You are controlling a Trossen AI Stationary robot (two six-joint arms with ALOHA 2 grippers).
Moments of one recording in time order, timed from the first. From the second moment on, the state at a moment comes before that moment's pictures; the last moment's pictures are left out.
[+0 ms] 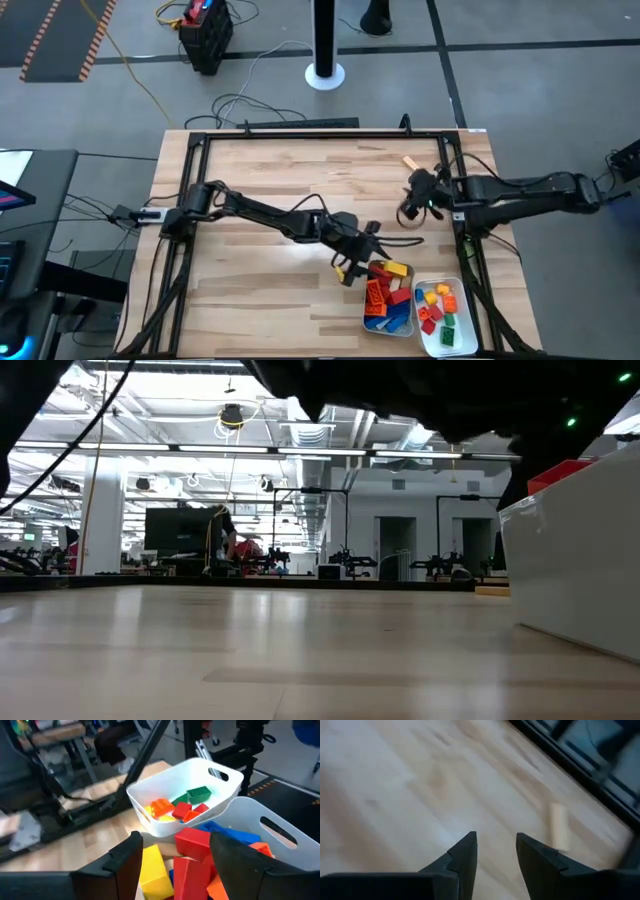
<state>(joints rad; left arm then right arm) -0.13 2.15 1.61 0.27 0.28 0.26 -0.02 0.85 0.61 -0.74 0.60 0.48</state>
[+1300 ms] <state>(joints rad) -0.04 1.84 0.96 0.59 0.07 0.25 -0.93 1.93 1.30 -1.14 0.09 -0.13</state>
